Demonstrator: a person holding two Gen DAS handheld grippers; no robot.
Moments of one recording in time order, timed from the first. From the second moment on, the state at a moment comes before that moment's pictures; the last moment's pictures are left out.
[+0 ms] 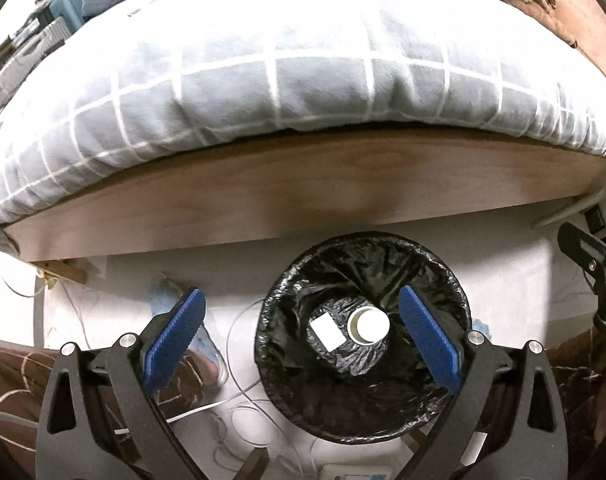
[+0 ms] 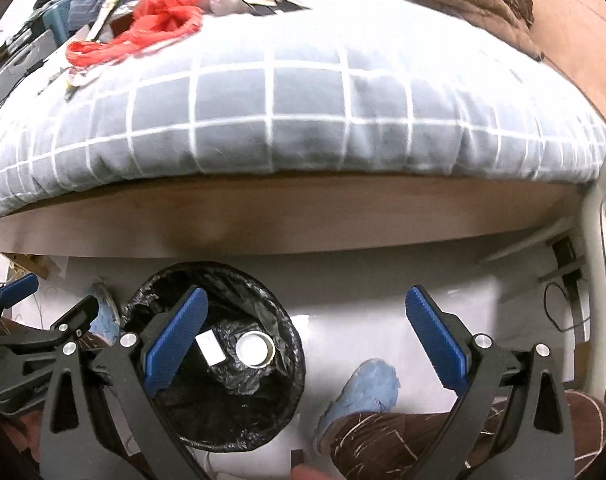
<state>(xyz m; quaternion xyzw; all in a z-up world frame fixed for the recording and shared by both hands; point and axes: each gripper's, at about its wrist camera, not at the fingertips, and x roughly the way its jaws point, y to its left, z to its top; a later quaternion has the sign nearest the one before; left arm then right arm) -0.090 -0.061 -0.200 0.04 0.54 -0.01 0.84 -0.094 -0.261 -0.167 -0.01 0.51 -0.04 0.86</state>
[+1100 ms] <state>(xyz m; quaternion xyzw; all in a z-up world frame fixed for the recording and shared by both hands) -0.068 0.027 -0.080 0.01 0.45 0.03 0.89 -0.063 -0.207 -0.073 -0.04 0.42 0.00 0.90</state>
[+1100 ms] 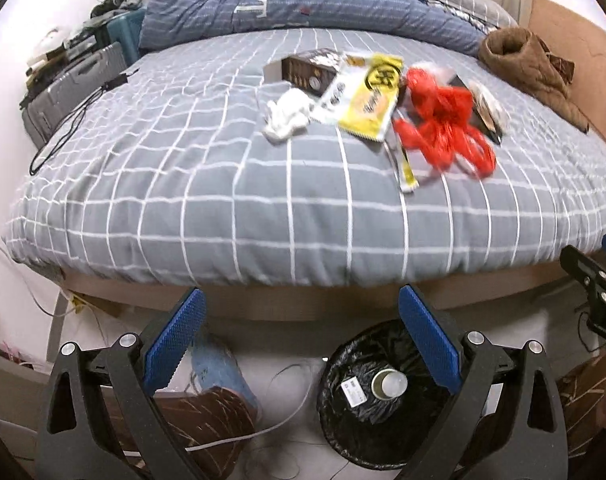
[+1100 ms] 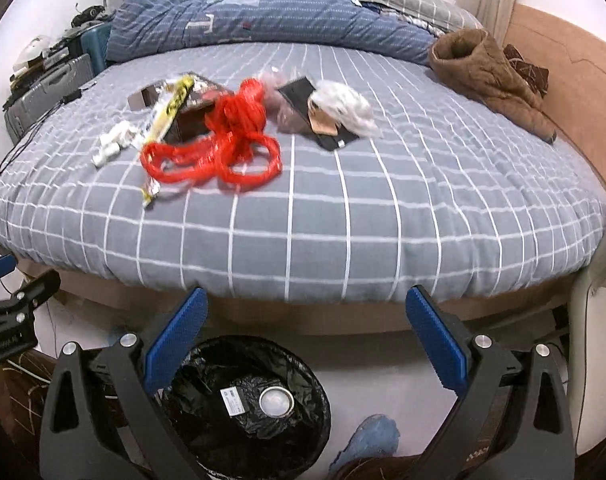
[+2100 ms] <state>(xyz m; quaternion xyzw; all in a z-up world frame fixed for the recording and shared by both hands) 0.104 0.066 -0.072 0.01 0.45 0.04 0.89 0.112 -0.165 -0.051 -0.05 0.41 0.08 0.91</state>
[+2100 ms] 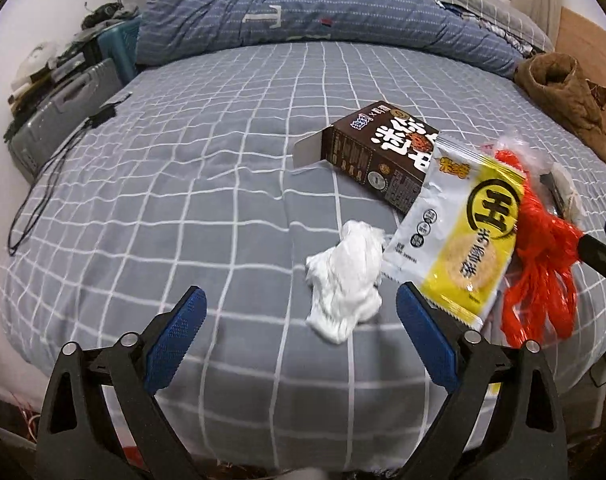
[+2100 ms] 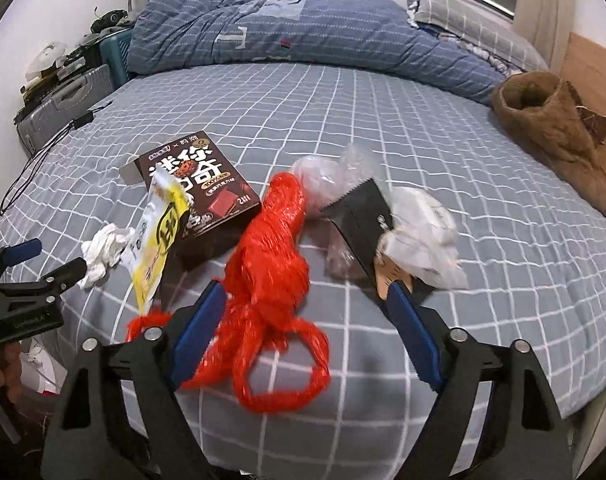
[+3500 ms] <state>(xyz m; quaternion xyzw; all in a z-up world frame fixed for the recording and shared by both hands) 0.104 0.051 -0.063 0.01 0.47 0.01 0.88 0.121 -0.163 -0.063 -0.03 0.43 0.09 0.90</state>
